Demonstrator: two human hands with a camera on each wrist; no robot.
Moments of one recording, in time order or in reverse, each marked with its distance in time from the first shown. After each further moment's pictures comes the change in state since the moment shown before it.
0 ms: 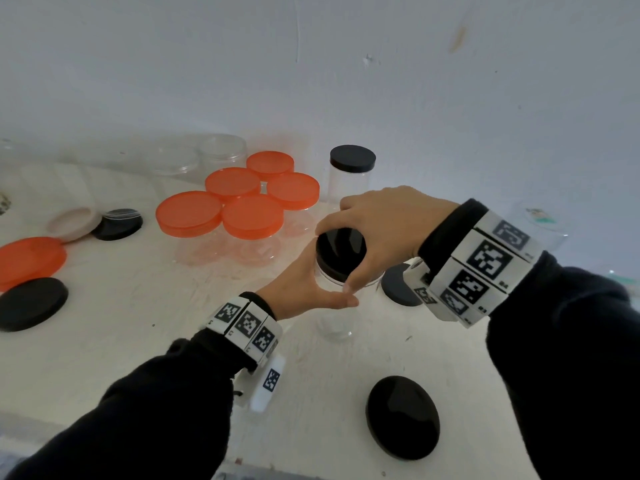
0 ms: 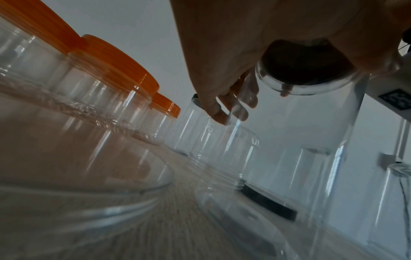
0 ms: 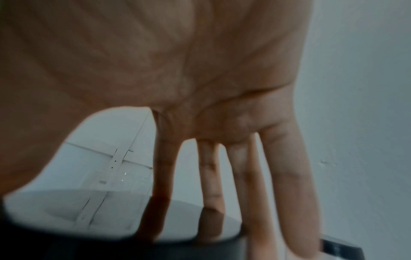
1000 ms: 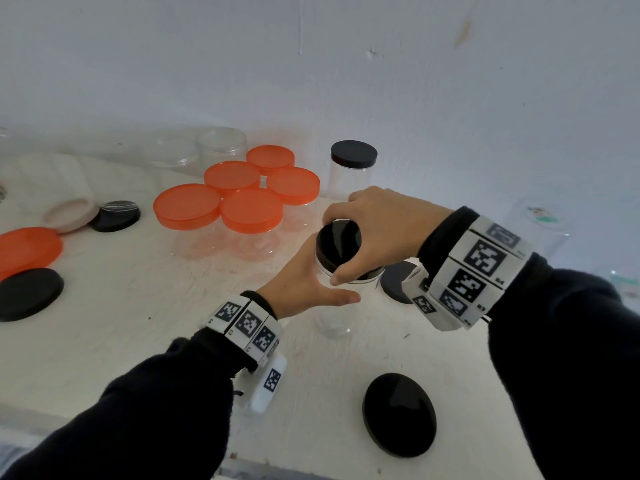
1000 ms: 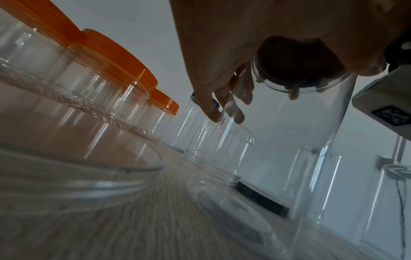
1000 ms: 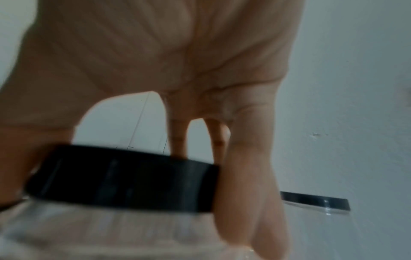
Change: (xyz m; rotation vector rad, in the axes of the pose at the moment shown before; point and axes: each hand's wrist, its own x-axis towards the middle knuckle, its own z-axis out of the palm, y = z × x) left_hand 0.001 -0.006 0.006 -0.025 0.066 0.022; right_hand 0.001 0.000 0.011 0.223 0.113 0.054
